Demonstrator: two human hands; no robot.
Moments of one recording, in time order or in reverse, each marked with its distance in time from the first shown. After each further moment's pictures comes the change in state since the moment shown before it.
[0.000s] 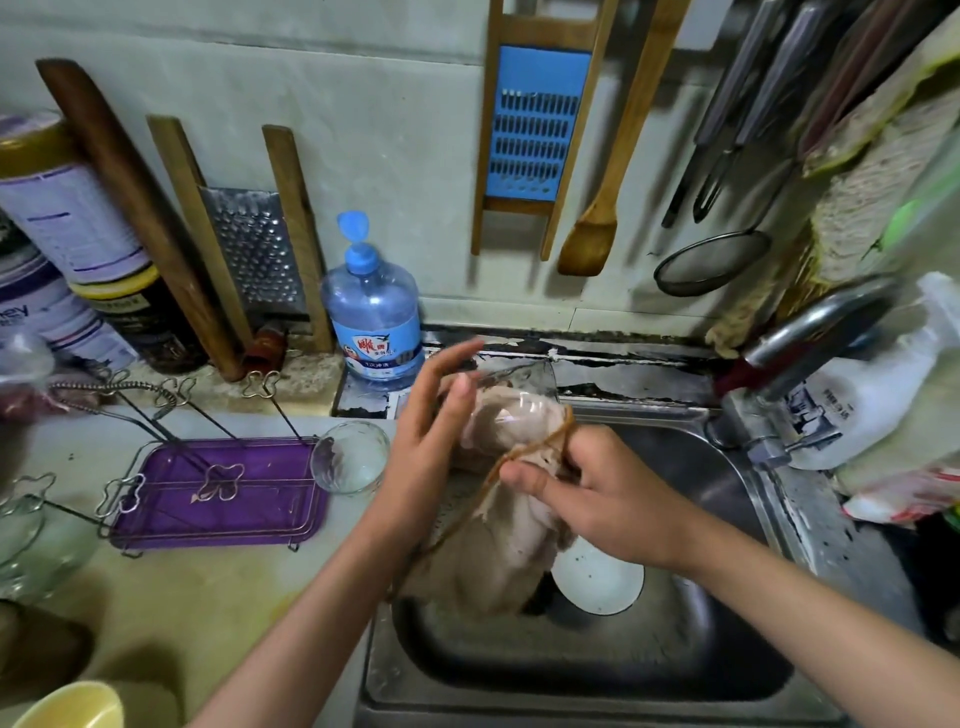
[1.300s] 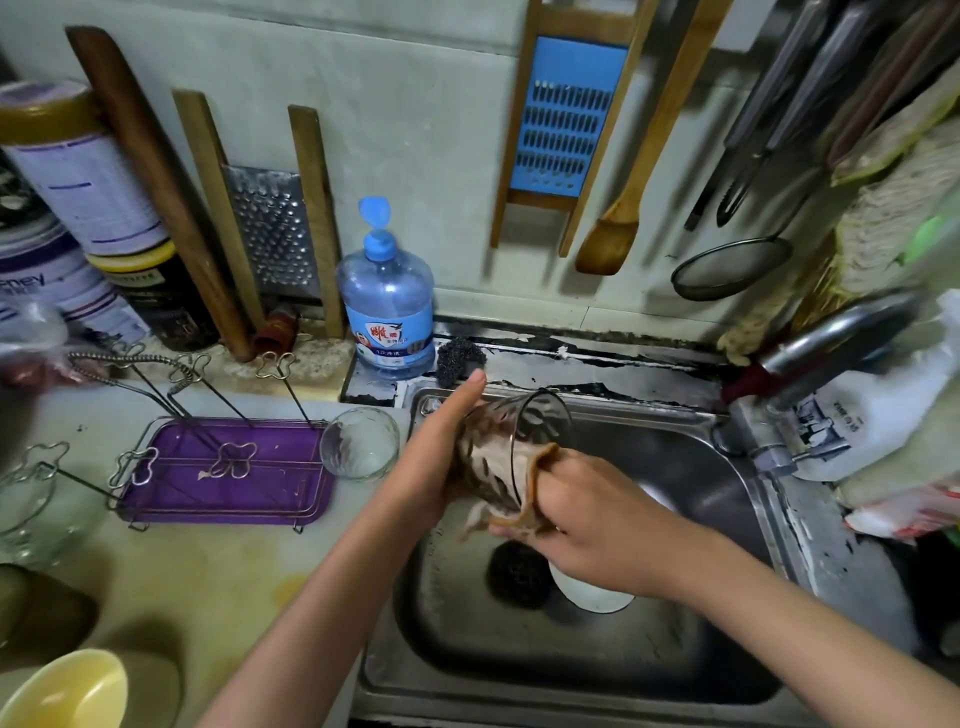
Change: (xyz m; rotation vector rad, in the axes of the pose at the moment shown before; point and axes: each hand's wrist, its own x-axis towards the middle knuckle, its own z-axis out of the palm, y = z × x) left_hand 0.006 -0.010 -0.006 -0.177 -0.061 -0.564; right_hand 0.000 0.010 0.014 -0.767 -0.214 -0.258
